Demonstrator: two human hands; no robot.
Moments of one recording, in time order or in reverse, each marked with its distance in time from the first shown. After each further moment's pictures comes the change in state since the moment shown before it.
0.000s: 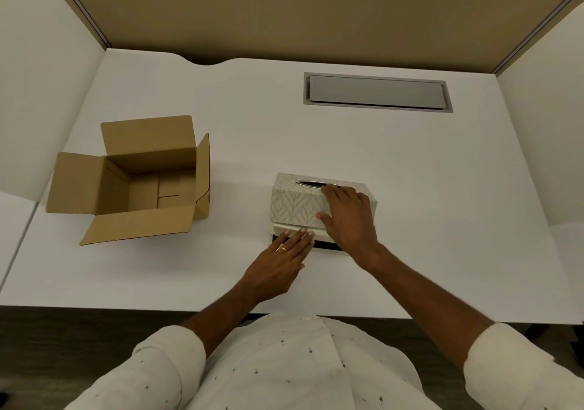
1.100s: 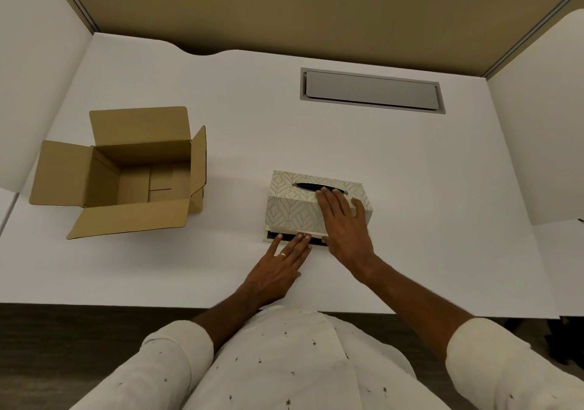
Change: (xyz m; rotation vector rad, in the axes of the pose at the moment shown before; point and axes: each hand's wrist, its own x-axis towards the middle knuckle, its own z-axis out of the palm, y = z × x) left_hand -0.005 0.016 0.015 0.059 -0.191 -0.081; right_hand -0.025 0.010 0.031 -0.224 -0.114 -0.092
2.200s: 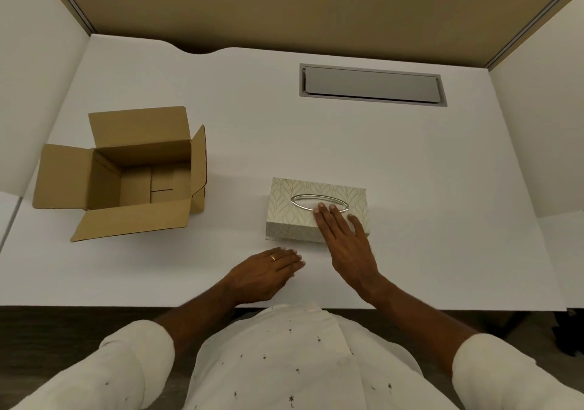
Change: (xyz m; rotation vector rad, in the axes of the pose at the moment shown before) left_hand -0.030 -0.030 -0.021 -0.211 0.097 0.268; right_hand -0.034 -0.005 0.038 0.005 0.137 -0.090
